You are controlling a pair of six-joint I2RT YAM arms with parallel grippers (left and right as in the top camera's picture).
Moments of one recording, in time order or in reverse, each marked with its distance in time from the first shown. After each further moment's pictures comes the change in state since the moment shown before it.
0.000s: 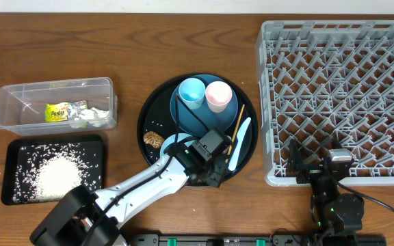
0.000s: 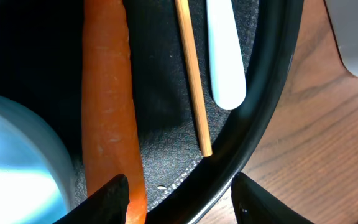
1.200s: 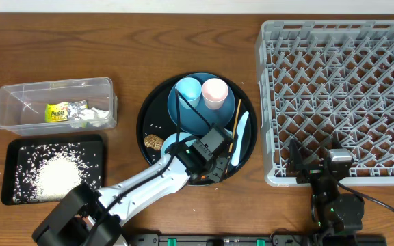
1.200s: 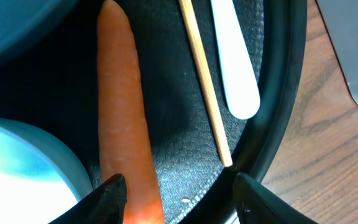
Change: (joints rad) left arm -0.002 0.014 0.000 0.075 -0.073 0.000; right arm 0.000 0.000 0.000 0.000 0.000 0.000
